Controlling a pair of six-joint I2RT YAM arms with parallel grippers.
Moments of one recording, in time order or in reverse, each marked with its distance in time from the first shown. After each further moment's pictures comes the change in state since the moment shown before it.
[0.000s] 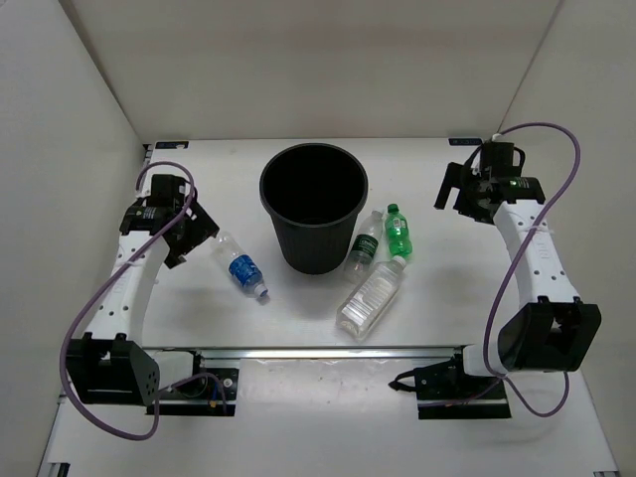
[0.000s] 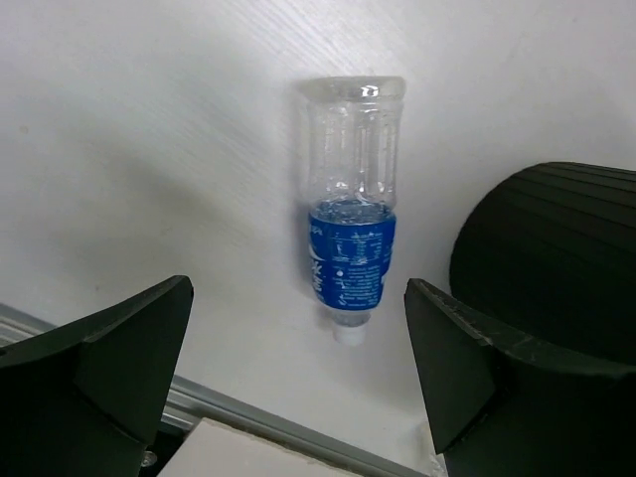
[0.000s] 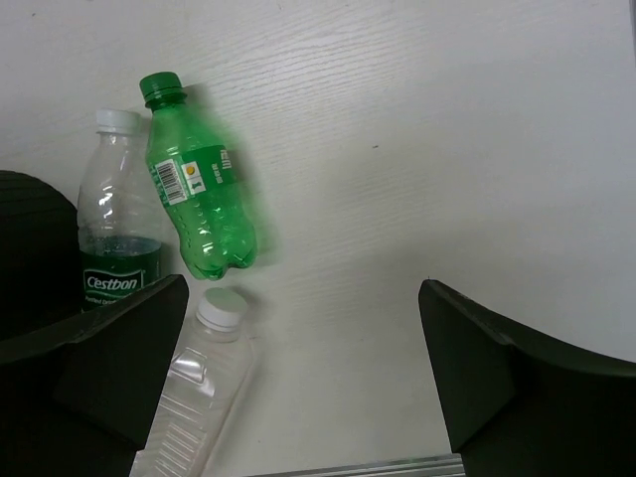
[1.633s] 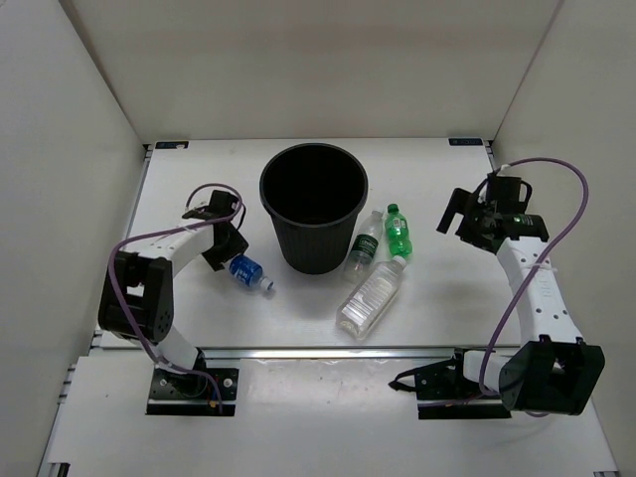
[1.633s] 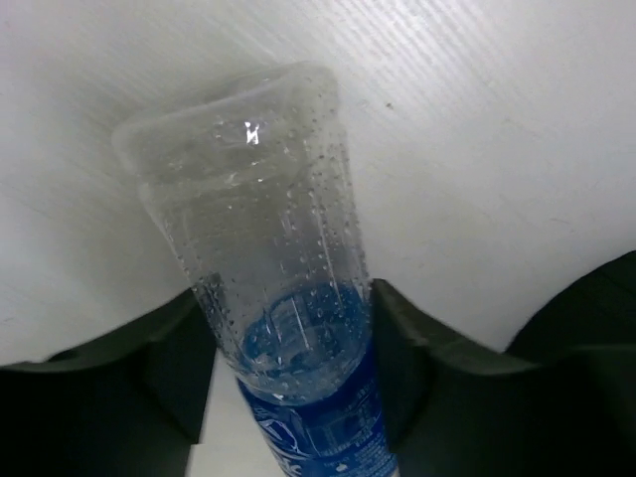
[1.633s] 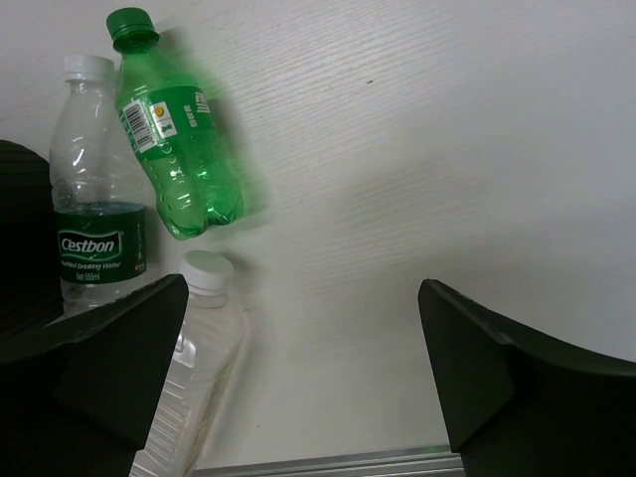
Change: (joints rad) left arm -0.188 0.376 -0.205 0.377 -0.100 -0.183; right arm -0.042 -0.216 -0.282 0.089 -0.045 0.045
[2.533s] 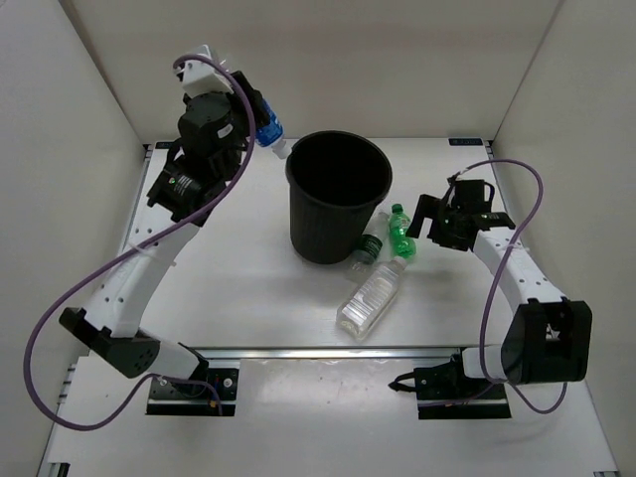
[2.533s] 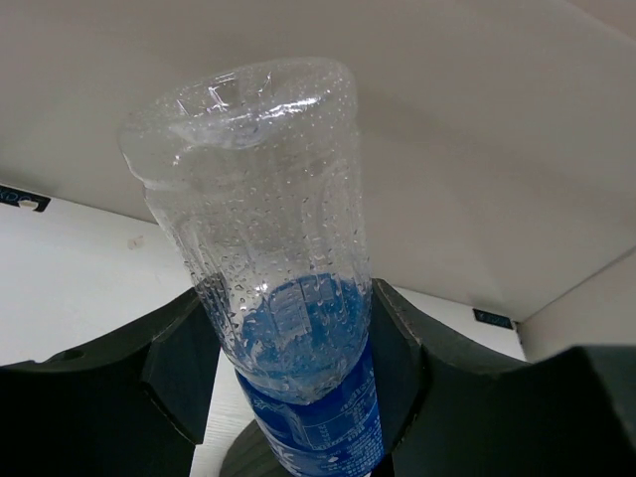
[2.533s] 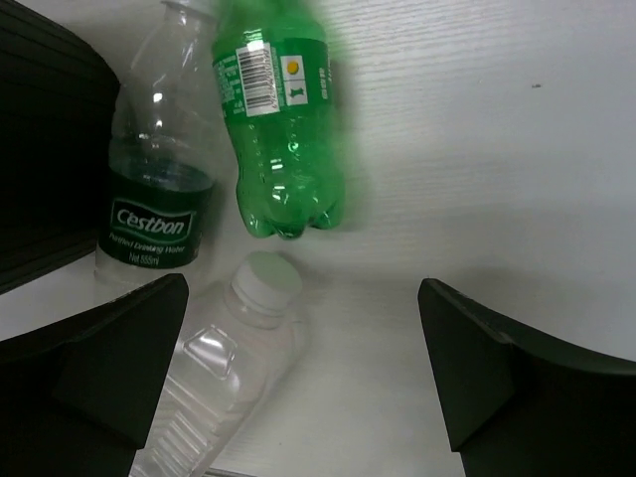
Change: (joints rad) left arm -0.357 -0.190 0.833 0.230 -0.370 0.504; right arm 0.133 0.119 -0.100 0.192 -0.119 -0.005
